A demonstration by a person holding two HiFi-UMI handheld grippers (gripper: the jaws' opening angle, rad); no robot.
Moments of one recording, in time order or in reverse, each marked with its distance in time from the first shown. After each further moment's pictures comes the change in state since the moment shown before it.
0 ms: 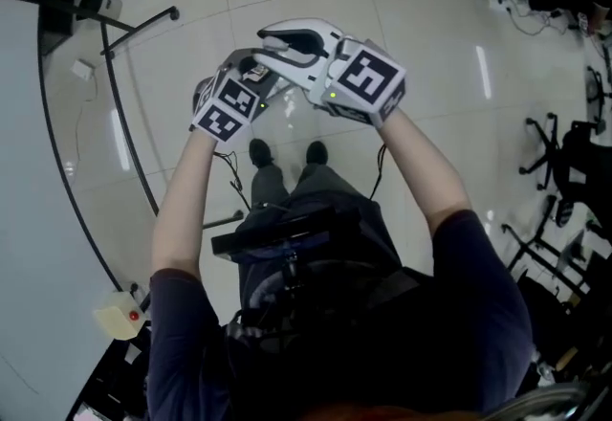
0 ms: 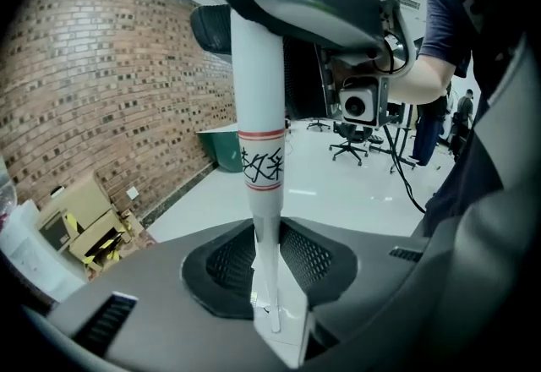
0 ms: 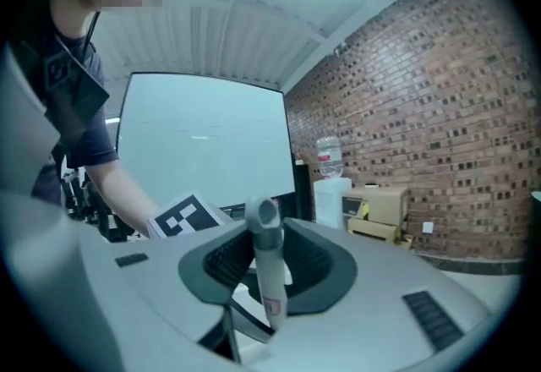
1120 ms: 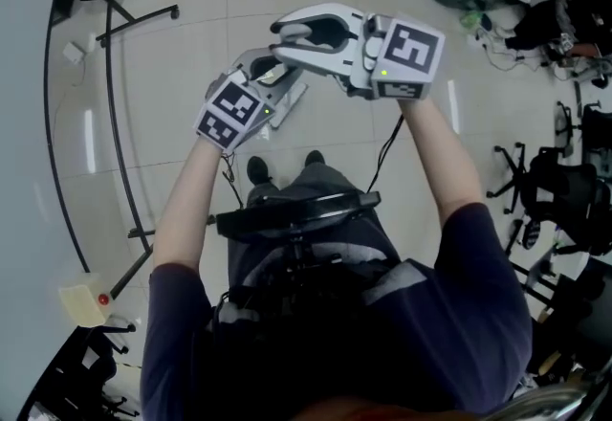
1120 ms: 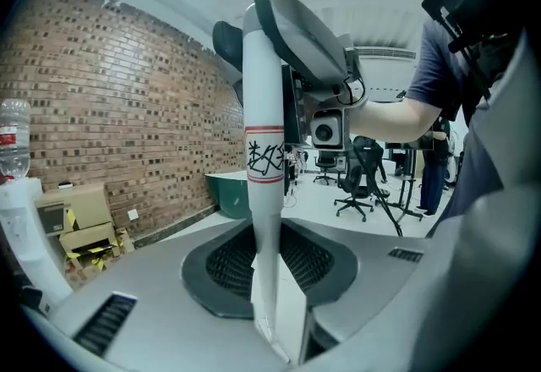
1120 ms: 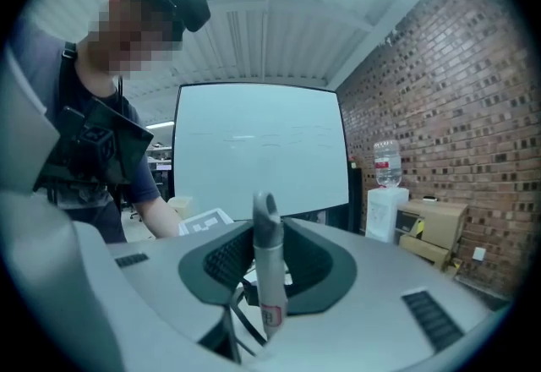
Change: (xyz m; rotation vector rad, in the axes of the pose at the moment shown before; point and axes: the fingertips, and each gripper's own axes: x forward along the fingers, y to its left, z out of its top) left arm -0.099 -0.048 0.048 -0.121 -0.363 0.025; right arm -0.009 0.100 0.076 -0.108 0.028 0.339
